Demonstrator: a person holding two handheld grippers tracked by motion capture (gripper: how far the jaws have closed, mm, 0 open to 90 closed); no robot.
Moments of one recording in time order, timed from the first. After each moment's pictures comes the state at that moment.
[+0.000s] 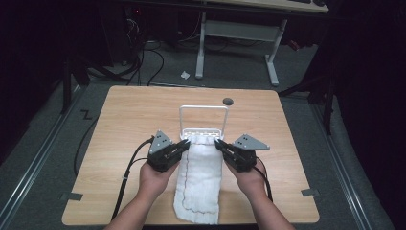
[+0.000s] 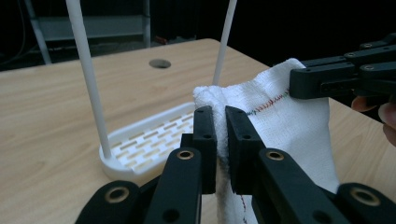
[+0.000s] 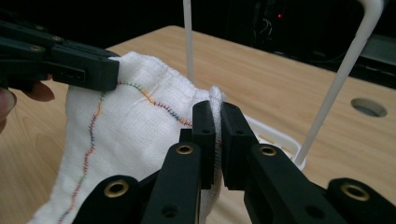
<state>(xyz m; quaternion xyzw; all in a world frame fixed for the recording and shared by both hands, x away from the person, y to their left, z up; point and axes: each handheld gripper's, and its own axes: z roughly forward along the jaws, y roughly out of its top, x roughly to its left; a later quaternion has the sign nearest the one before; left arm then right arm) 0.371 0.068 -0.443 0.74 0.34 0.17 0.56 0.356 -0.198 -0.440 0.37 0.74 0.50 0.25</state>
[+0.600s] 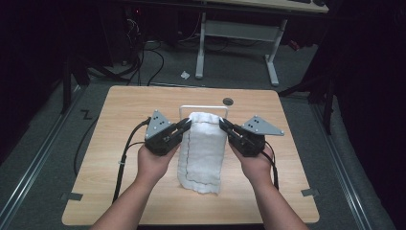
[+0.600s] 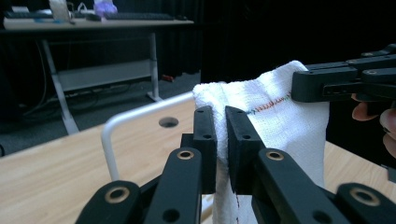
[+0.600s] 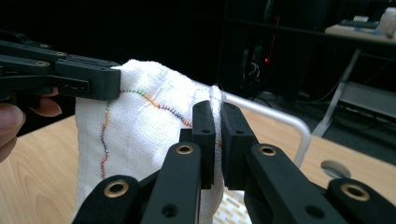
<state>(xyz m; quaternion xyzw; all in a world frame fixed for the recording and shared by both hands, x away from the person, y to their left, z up) 0.376 0.066 -0.375 0.71 0.30 0.22 0.59 0.359 -0.202 -0.373 0.35 0.70 0.55 0.29</state>
